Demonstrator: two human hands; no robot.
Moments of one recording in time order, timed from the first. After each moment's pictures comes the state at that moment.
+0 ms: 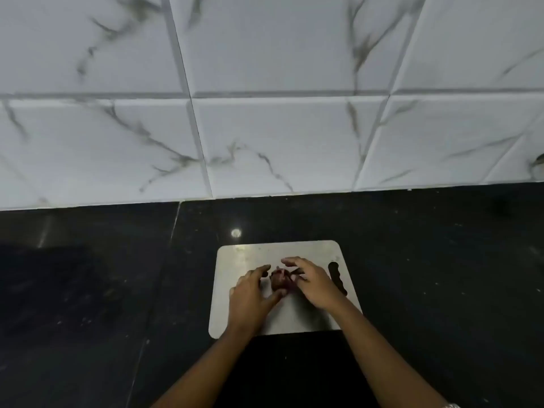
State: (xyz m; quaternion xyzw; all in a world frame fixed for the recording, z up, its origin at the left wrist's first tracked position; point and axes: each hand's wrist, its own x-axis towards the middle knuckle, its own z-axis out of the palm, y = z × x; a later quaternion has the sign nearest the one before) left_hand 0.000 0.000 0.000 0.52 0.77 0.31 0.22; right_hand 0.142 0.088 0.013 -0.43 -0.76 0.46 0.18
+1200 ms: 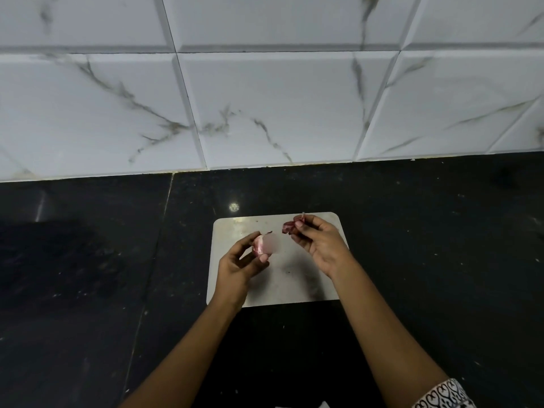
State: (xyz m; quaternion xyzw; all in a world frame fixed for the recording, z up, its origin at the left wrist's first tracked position) left_hand -0.009 -0.017 0.016 0.29 0.55 0.61 0.49; right_hand 0.134 0.086 0.065 -0.43 -0.32 0.75 0.38
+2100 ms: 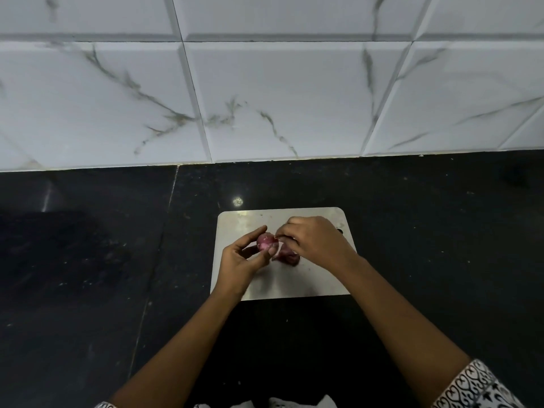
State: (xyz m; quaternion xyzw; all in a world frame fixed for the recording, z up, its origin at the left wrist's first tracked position) left_hand -0.012 -0.015 0.019 0.33 0.57 0.59 0.46; right_hand 0.131 0.081 0.074 -0.25 -0.95 0.10 0.15
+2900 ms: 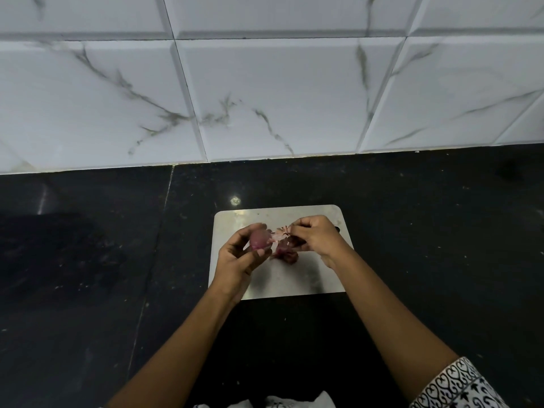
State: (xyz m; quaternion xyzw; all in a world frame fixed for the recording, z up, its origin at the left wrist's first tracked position) left_hand -0.011 -0.014 0.021 0.25 0.42 0.68 0.54; right_hand 0.131 0.087 0.063 -0.52 -0.56 0.62 0.20
